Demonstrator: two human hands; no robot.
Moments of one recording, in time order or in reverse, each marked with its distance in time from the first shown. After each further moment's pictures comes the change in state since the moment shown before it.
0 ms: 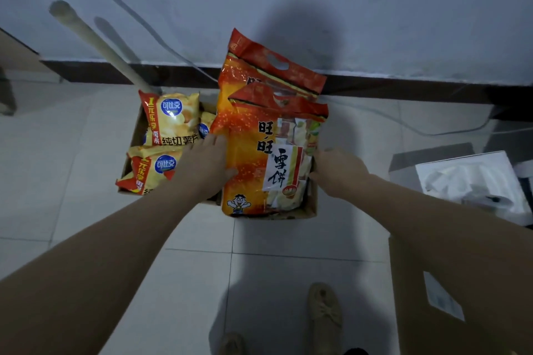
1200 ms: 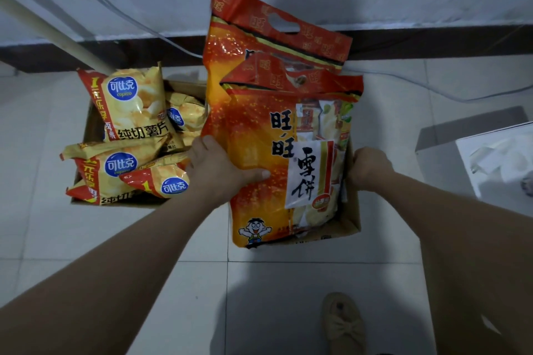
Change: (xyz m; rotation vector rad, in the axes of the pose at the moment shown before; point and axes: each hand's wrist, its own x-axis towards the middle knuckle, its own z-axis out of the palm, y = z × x) left_hand 0.068 0.039 0.106 -0.434 0.007 -0.307; right_hand 0.096 0.092 0.118 0.376 -0.104 0.430
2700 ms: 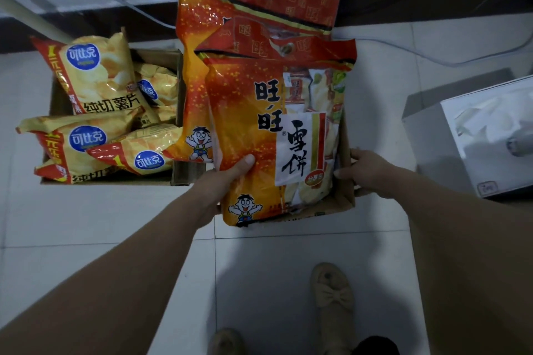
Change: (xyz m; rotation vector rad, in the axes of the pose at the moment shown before) left_hand -0.039 -0.020 0.061 -0.856 -0.514 -0.339; right_hand -0.023 0.062 0.040 0.685 -0.311 0.092
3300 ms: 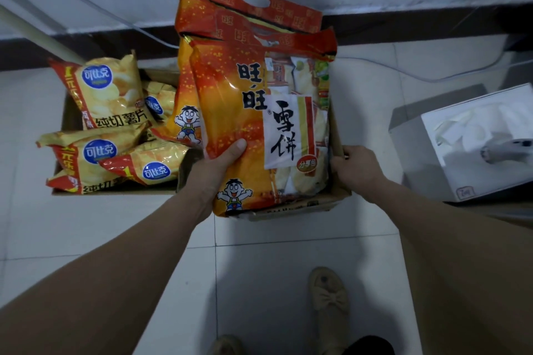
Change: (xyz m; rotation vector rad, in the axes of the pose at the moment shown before) left_hand -0.021 0.028 -0.005 -0.166 0.046 0.209; right_hand -0.034 -0.020 0.010 -0.133 0.387 -0.312
